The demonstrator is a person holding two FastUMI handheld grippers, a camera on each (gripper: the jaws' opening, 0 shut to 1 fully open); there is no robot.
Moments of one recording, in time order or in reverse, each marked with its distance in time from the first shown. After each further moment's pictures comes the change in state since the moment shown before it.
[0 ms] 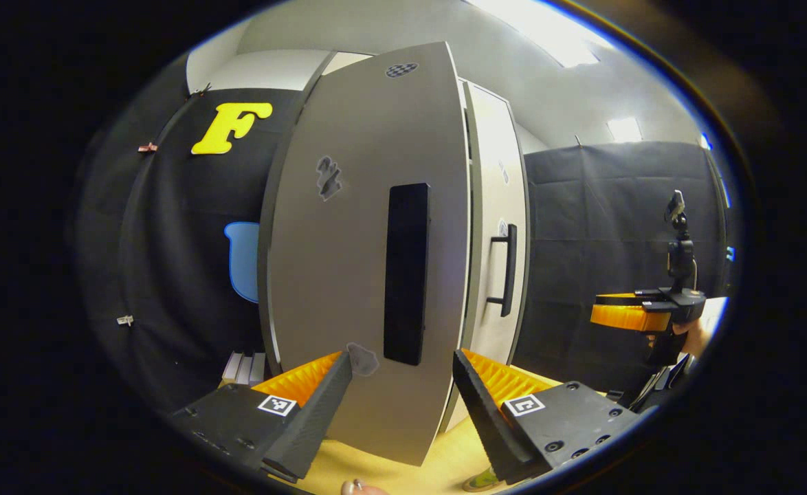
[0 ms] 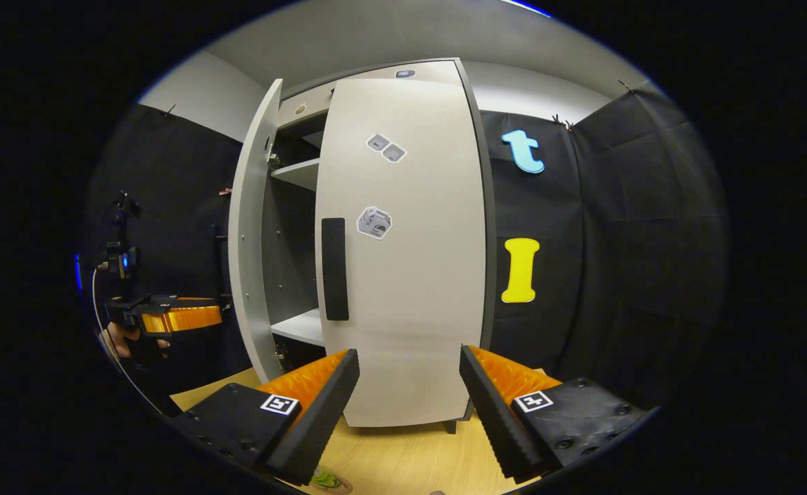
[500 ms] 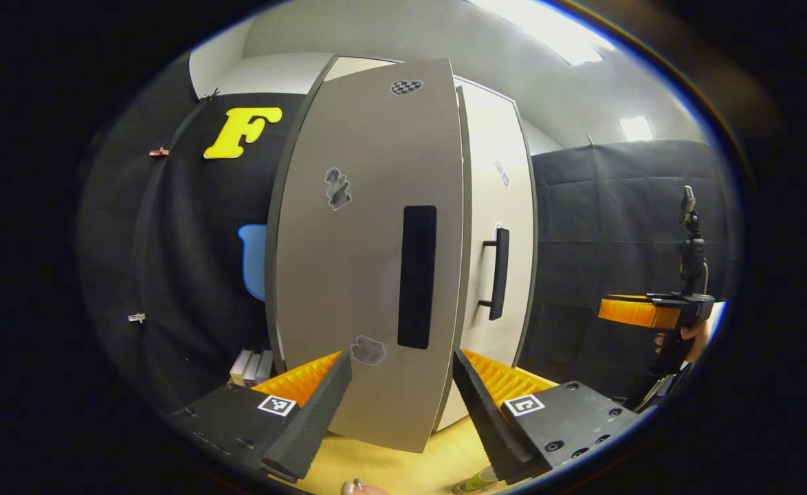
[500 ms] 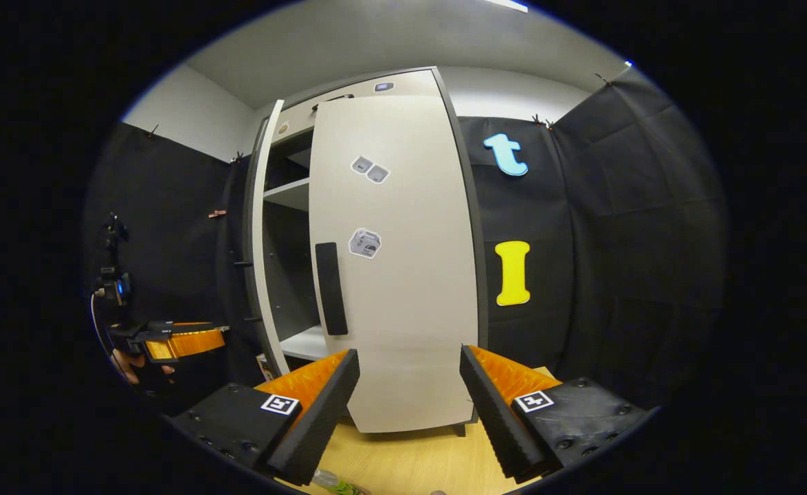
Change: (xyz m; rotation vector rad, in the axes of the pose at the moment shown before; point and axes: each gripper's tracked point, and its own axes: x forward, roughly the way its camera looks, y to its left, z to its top) left arm -0.007 -0.010 0.006 -0.026 -0.008 0.112; right arm -0.006 -0.003 0.023 0.065 -0.059 -0.059
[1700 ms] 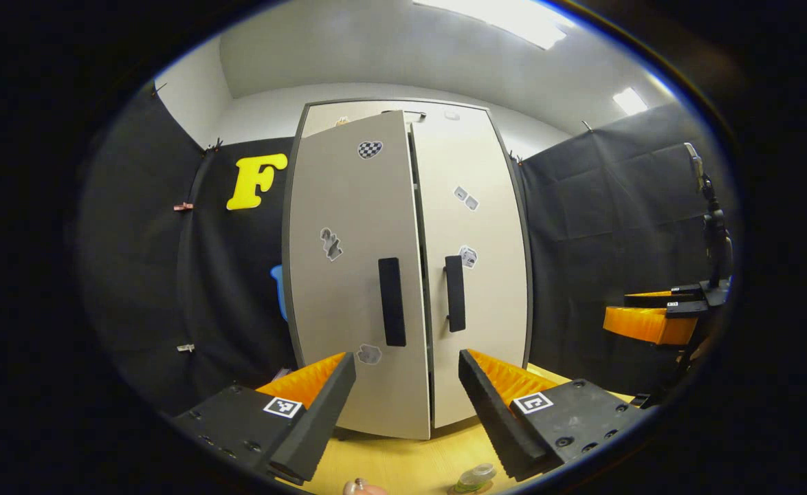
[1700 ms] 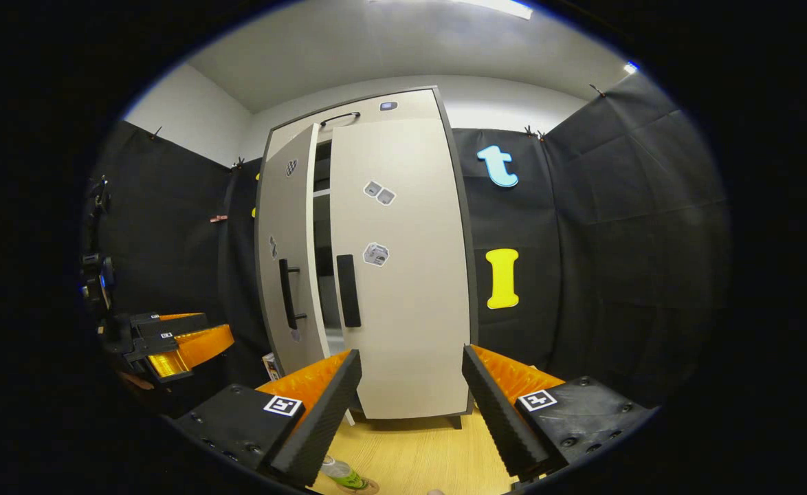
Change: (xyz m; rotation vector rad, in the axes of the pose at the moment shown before) left arm -0.052 -0.070 0.030 0.122 -0.079 0.168; right arm -0.064 0.018 0.009 -0.003 -0.022 -0.002
